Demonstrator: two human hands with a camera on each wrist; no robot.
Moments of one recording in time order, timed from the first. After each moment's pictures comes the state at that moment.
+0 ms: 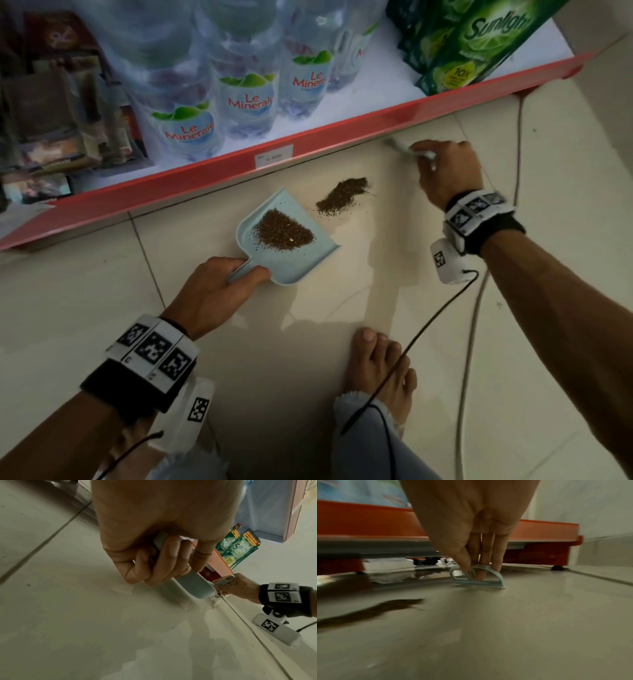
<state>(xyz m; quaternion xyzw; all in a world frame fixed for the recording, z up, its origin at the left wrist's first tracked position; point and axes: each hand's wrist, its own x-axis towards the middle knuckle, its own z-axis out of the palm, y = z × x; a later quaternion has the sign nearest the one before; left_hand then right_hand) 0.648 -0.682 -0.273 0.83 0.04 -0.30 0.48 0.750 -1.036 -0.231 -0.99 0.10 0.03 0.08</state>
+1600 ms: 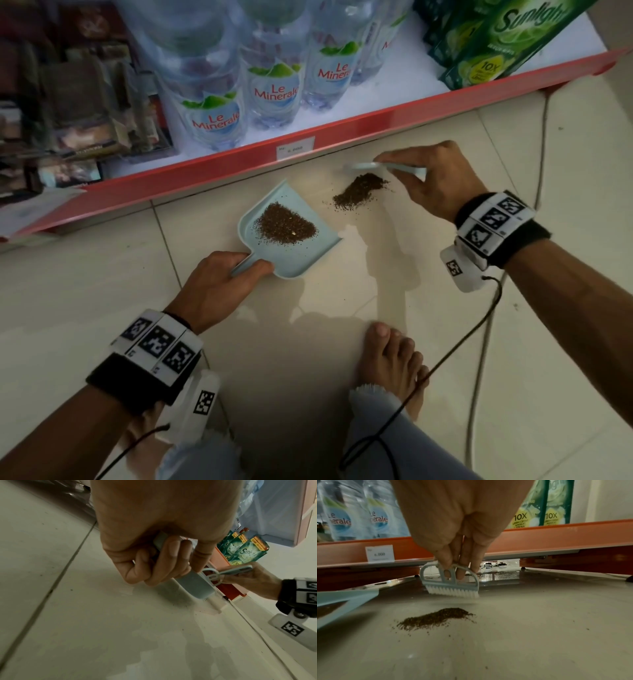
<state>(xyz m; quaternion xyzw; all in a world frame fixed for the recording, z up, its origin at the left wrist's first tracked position) 0.642 -0.666 -0.273 0.83 0.06 -0.29 0.47 0.738 -0.996 -0.217 -0.95 -0.20 -0.02 0.22</state>
